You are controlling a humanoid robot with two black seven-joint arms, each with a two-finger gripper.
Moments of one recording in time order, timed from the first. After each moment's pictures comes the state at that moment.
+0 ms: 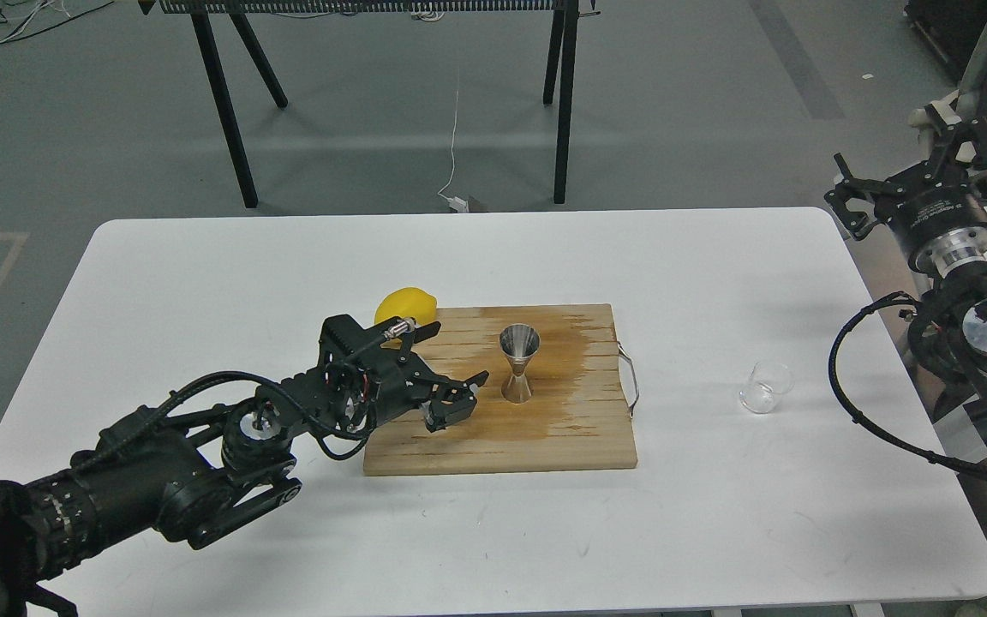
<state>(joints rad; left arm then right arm) -0.67 0.24 -0.26 -0.89 2.18 0.25 -0.14 0.64 -0.39 1.17 0.64 0.08 0.39 0.06</state>
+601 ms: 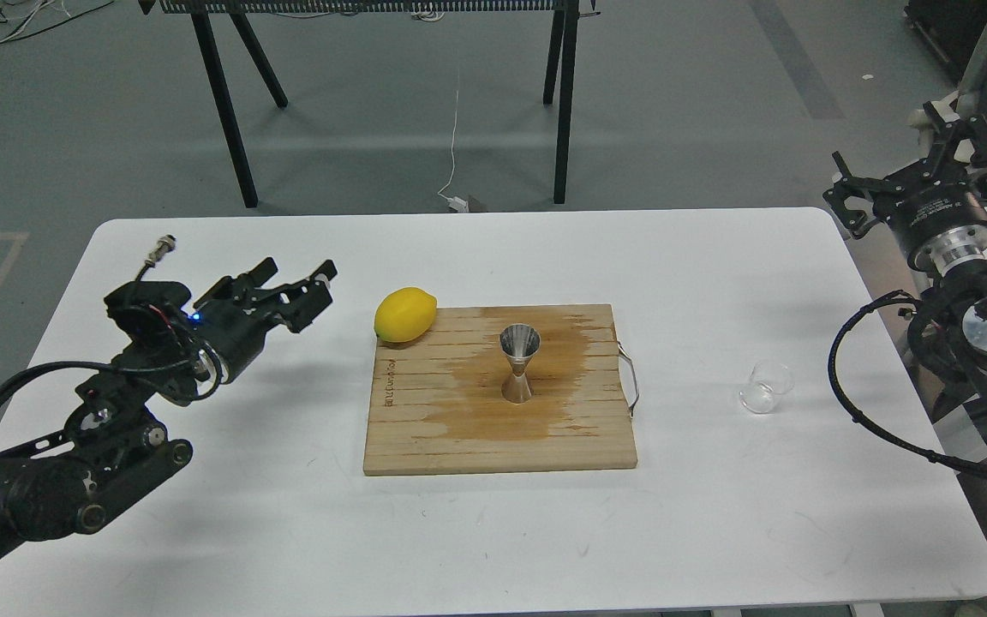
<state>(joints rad) -0.50 0.50 -0.65 -1.04 1.59 0.31 -0.18 0.64 -0.39 1.16 0.64 0.08 0.39 0.06</state>
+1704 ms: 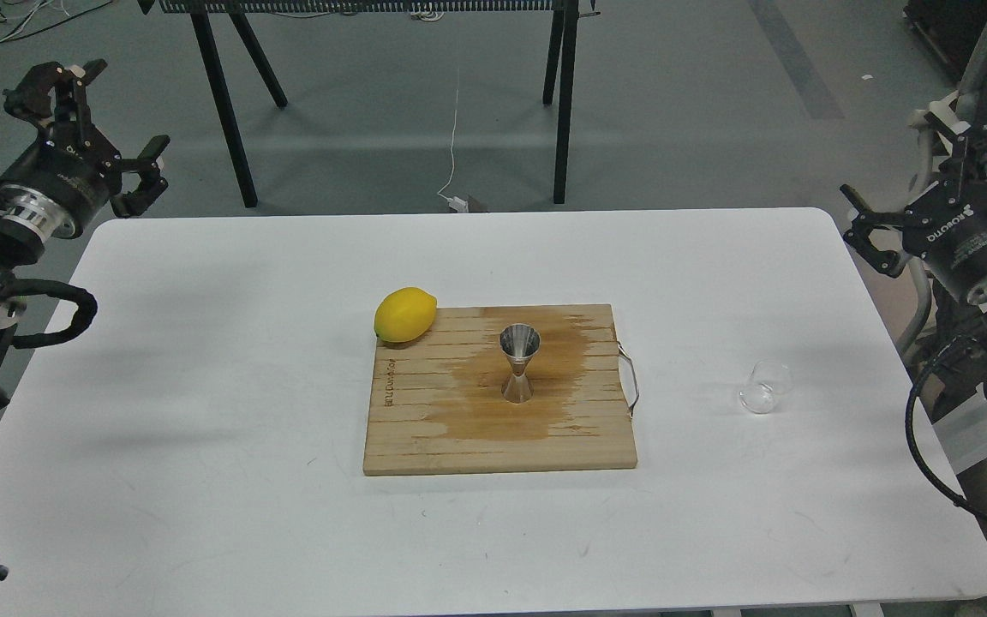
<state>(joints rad) -0.76 0.49 -0.99 -0.55 0.33 -0.49 -0.19 0.31 -0.69 1.13 1.17 0.08 0.36 0.08</state>
